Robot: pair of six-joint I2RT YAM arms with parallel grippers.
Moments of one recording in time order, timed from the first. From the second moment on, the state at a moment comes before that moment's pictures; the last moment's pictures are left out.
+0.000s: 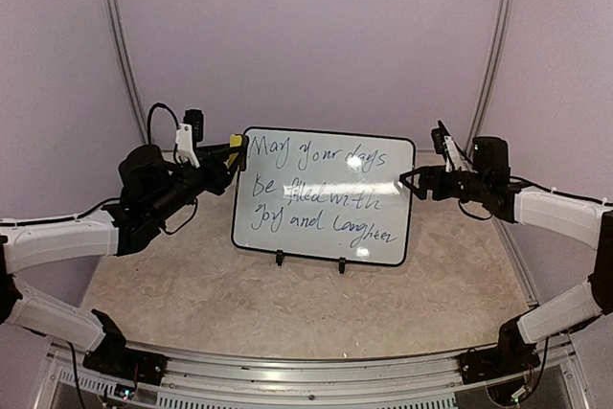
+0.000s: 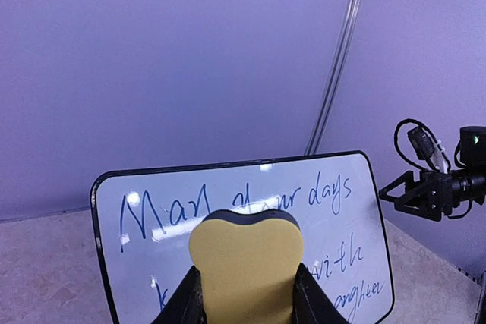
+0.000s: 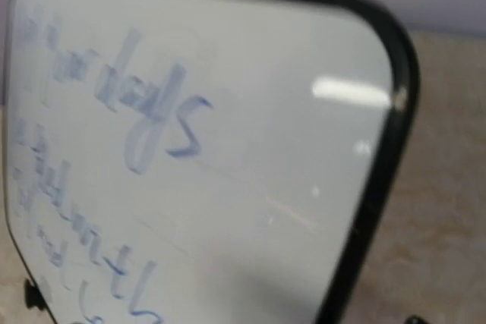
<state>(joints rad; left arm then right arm) -0.64 1.24 0.71 0.60 0.00 -0.21 0.24 1.32 0.81 0.12 -0.46 0.17</state>
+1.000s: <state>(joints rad) -0.54 1.40 0.71 0.77 0.08 -0.18 0.24 1.24 0.44 0.57 -0.78 0.42</state>
